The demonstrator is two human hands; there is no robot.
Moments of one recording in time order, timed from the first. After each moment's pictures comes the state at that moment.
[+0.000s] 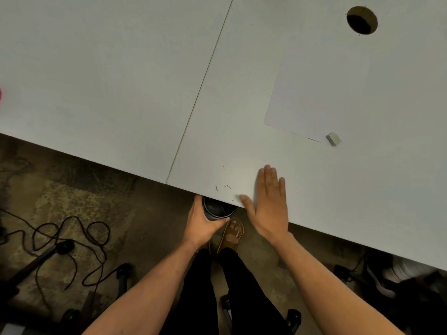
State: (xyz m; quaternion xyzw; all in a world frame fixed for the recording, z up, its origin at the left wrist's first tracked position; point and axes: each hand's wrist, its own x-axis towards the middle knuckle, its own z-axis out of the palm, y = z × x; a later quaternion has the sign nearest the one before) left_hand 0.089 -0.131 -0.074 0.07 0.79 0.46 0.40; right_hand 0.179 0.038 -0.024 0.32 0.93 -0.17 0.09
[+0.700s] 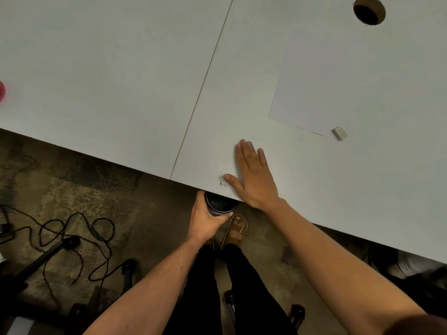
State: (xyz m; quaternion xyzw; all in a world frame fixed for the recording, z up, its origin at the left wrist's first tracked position) left_hand 0.091 -0.132 -0.075 0.06 0.80 0.46 0.38; right_hand 0.119 0.051 -0.026 0.17 0.96 -0.20 0.09
